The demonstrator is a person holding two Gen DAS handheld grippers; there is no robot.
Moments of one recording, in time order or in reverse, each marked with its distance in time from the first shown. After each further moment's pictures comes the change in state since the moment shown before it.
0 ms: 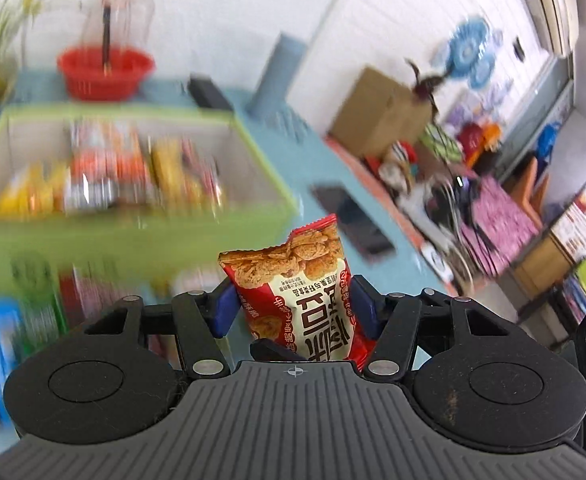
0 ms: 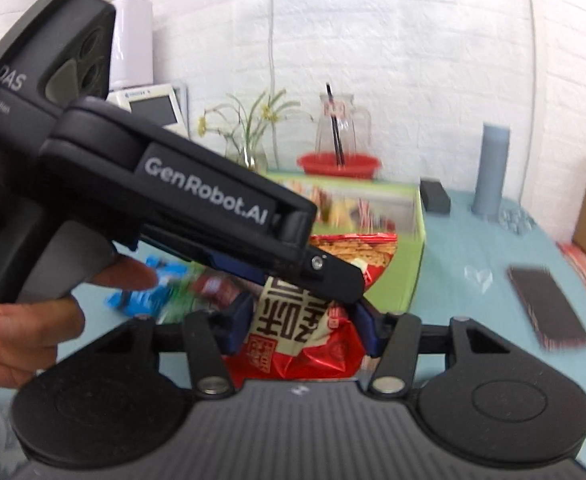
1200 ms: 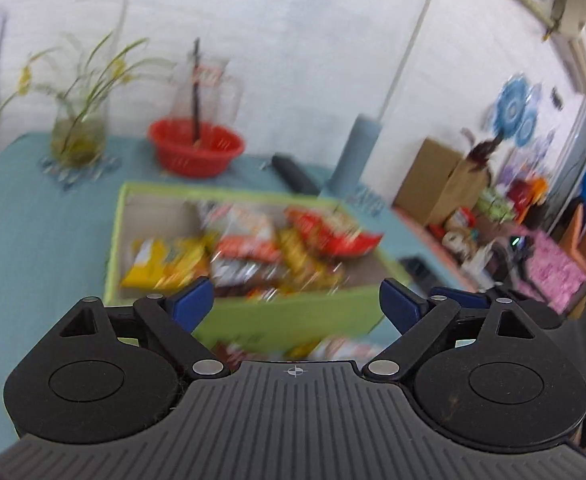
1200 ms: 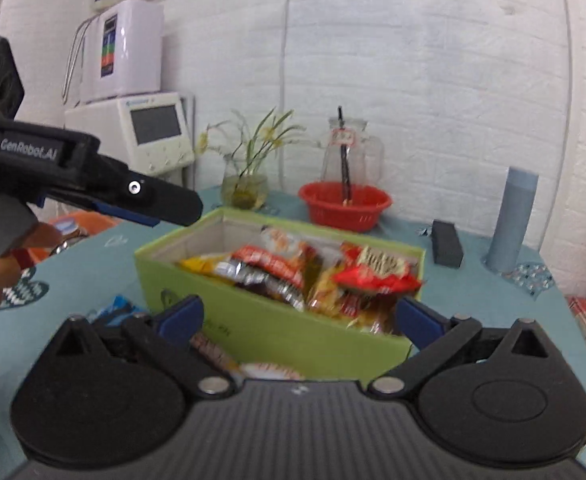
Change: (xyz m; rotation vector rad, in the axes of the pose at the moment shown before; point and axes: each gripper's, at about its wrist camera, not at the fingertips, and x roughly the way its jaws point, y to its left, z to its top) left arm -0.054 0.076 -0.015 -0.008 -0.177 0.178; right arm 0.042 -0.015 0.012 -0.064 0.056 0.062
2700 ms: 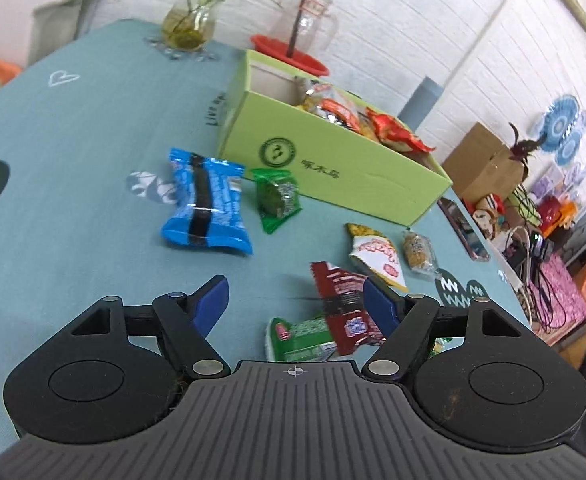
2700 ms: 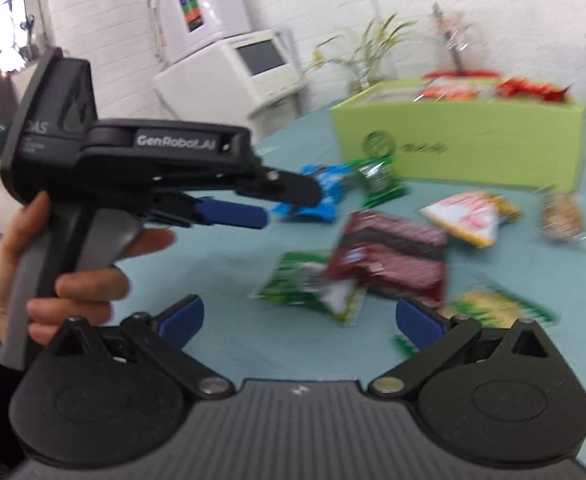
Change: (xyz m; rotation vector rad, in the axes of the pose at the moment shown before) left arm -0.084 0.038 -0.118 -0.259 0.074 0.070; right arm -0.052 0.119 -0.083 0.220 0.149 0.368
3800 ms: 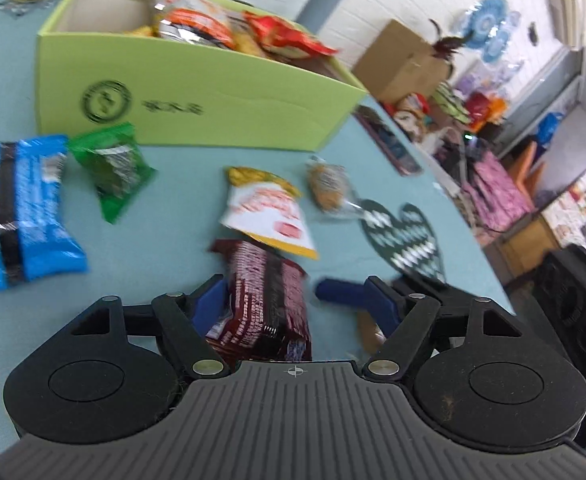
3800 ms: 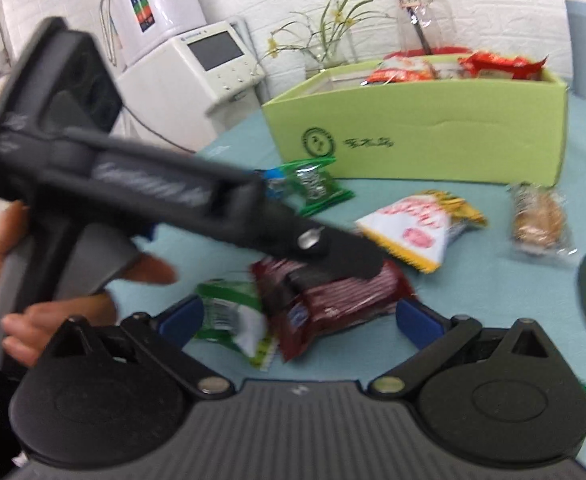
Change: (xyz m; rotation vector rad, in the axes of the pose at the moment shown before) left arm 0.088 -0.063 0.014 0.197 0.308 -0.271; right arm 0.008 -0.052 0.025 0.025 0.008 -0.161
